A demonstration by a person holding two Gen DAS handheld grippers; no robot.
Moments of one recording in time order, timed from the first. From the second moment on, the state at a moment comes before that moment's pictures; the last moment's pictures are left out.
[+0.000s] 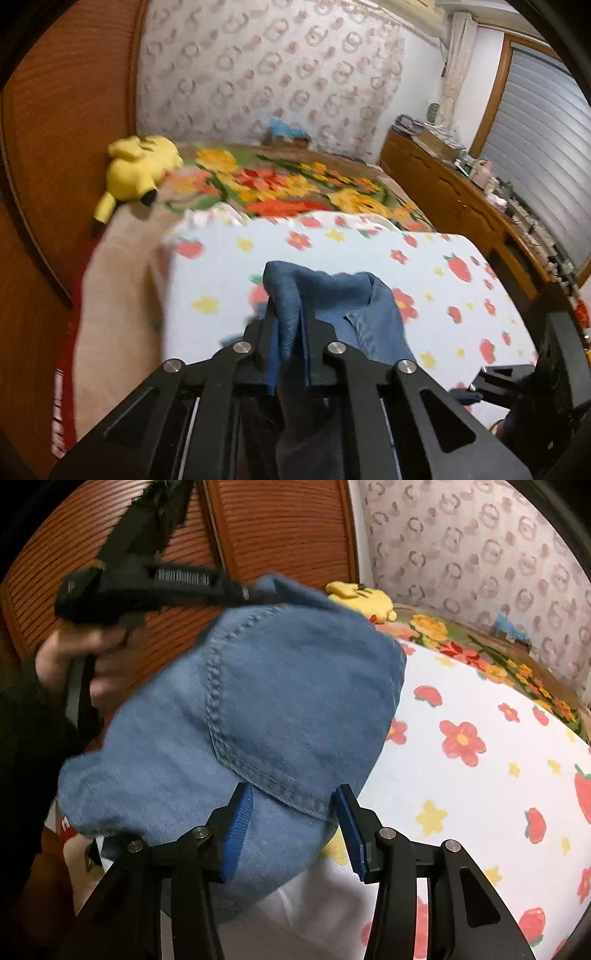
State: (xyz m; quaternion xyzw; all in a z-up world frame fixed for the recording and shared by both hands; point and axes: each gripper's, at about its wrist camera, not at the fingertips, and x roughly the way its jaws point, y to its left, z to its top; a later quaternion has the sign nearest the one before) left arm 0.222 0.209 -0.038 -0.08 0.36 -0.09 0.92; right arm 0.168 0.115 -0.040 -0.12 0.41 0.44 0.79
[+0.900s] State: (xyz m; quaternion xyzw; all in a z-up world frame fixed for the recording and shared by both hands) left arm 0.217 0.228 -0.115 -0.12 0.44 -0.08 0.89; right arm 0.273 0.164 -0.072 -0.06 0.47 0.45 0.76
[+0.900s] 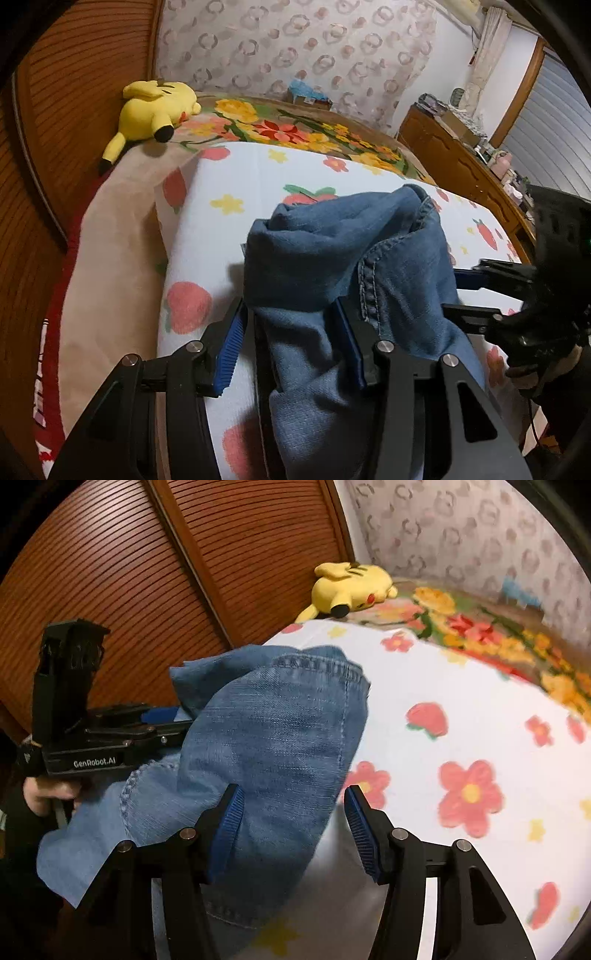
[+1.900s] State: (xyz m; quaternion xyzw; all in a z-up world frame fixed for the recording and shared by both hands) left arm 0.232 0.279 0.028 -0.11 0.30 -0.06 0.94; right arm 0.359 0.212 0.000 -0.05 0.34 0.58 0.74
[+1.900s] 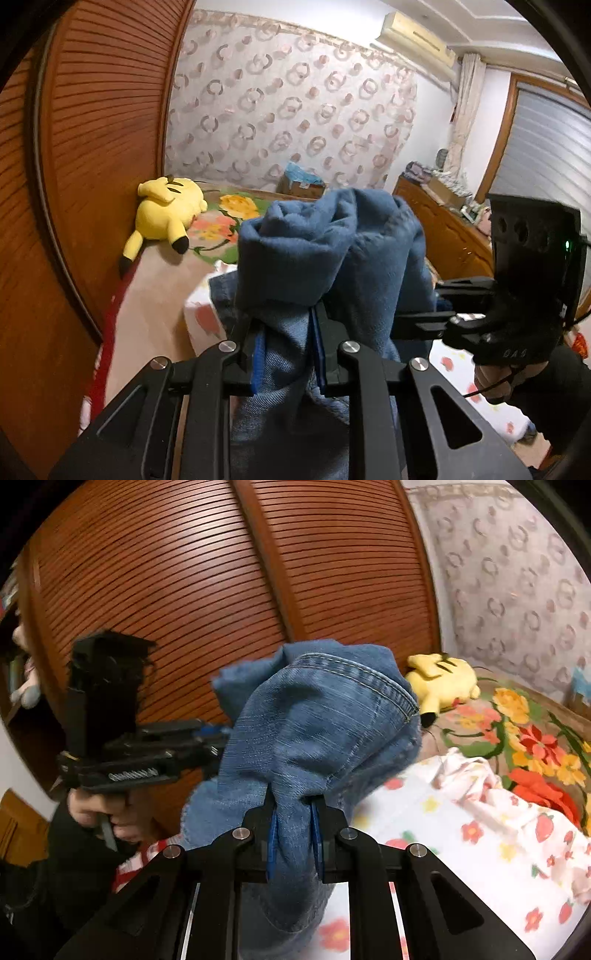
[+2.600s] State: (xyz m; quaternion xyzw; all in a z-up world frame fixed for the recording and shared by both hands) left arm 0.282 0.245 -0.039 -0.05 0.37 -0.03 0.93; right arm 0.450 0.191 -0.108 -0.10 0.39 0.38 0.83
